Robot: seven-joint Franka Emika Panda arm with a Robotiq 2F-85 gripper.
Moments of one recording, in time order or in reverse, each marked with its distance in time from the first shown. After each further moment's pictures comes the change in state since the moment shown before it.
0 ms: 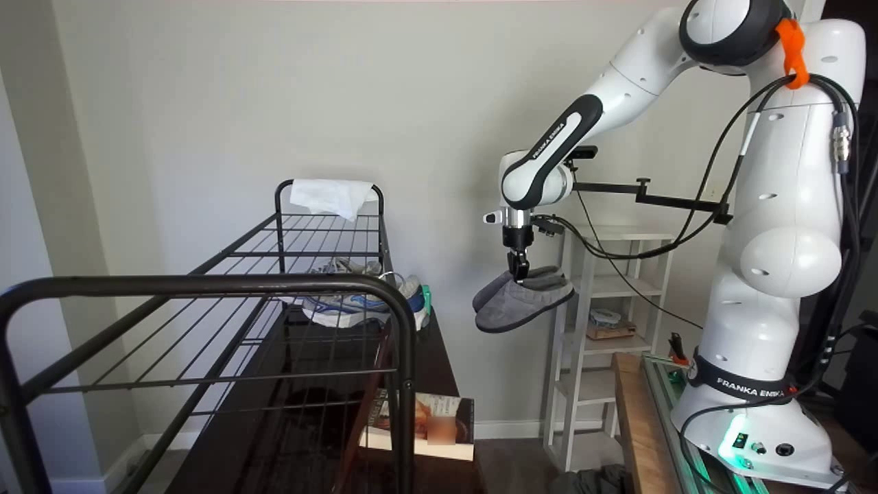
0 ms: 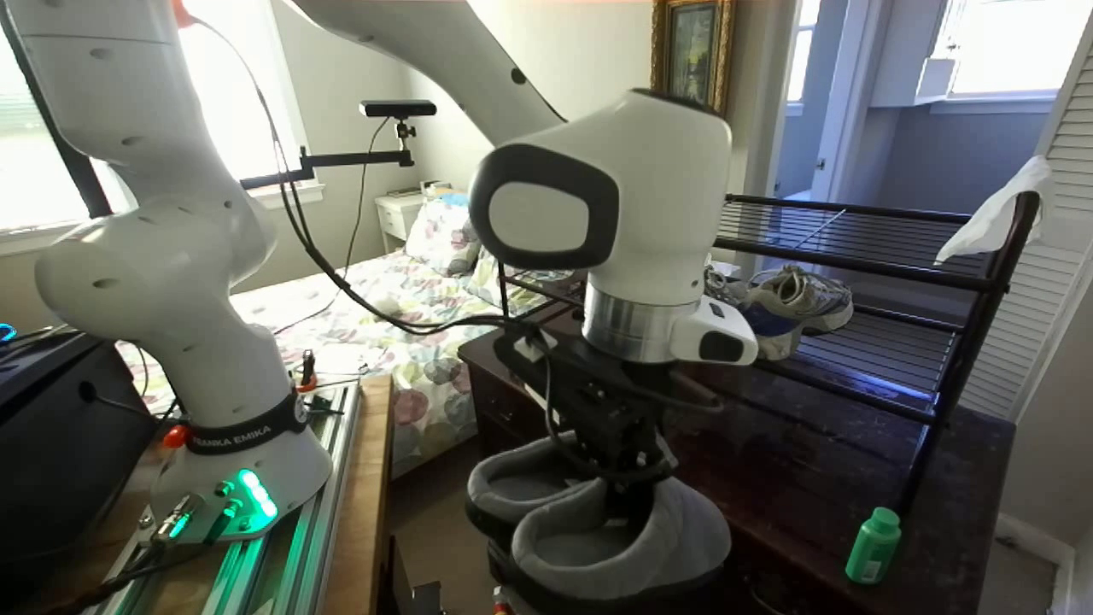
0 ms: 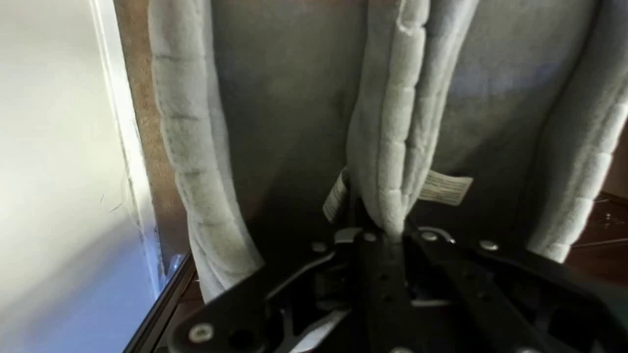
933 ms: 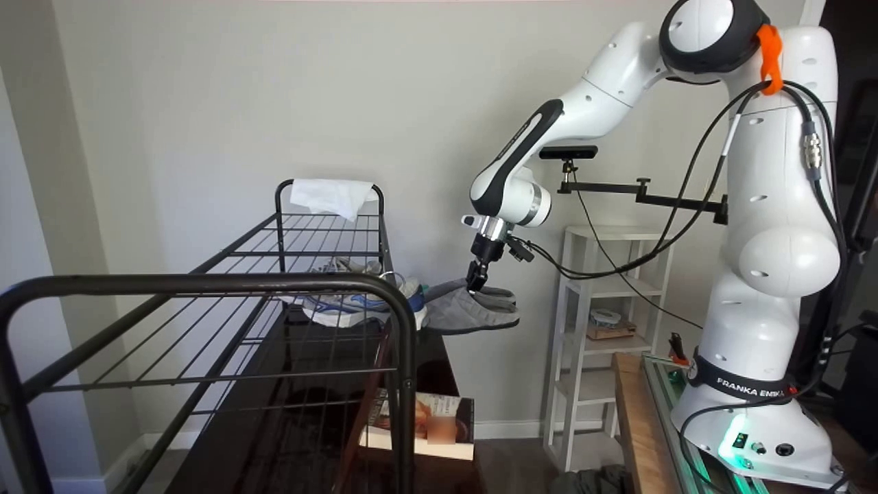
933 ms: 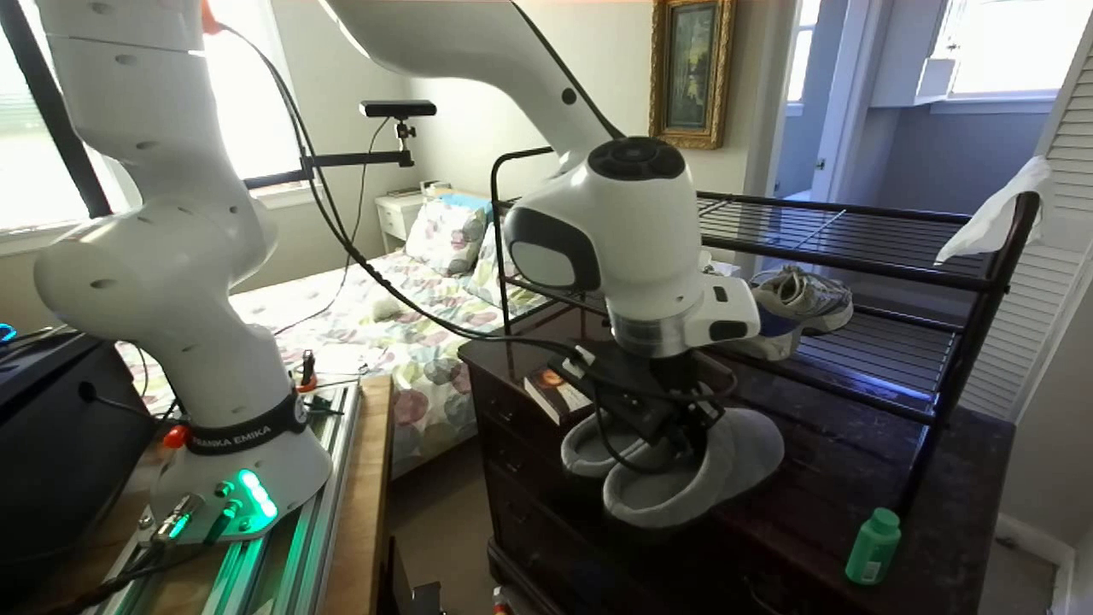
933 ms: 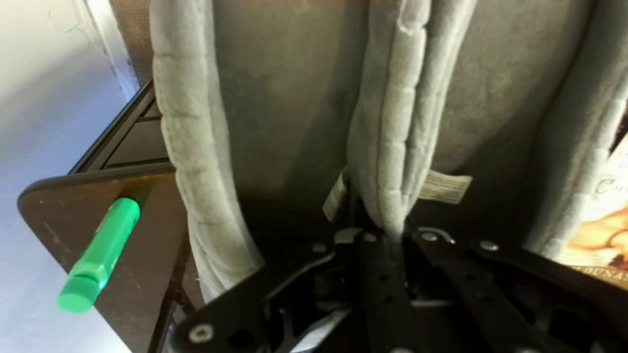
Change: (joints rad) arm -0.013 0.108 0.199 0.007 0.653 0.318 -0.363
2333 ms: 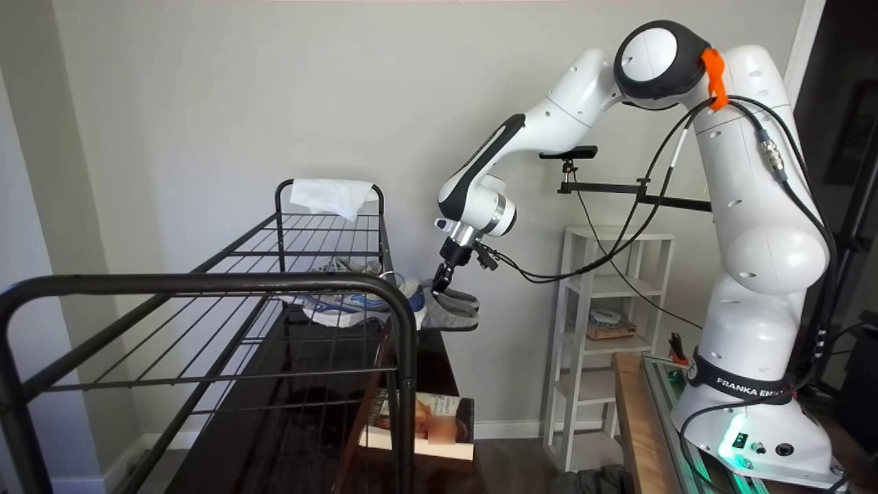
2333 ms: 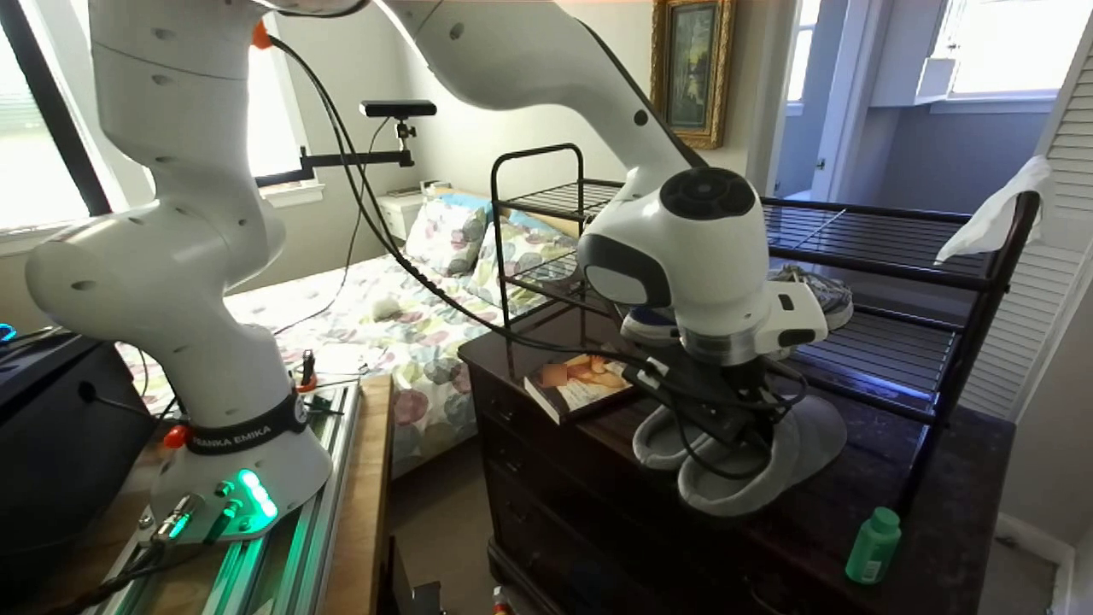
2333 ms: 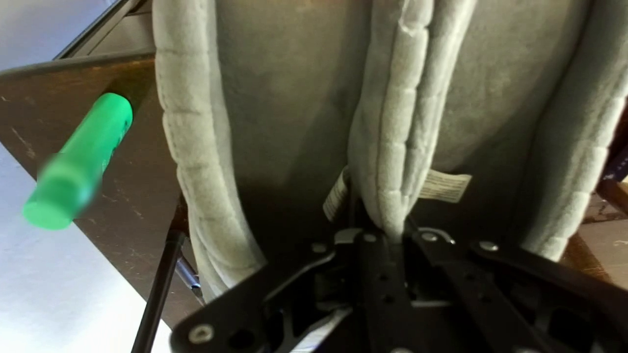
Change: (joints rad) arm -0.119 0.213 0.188 0.240 0.155 0.065 -0.087
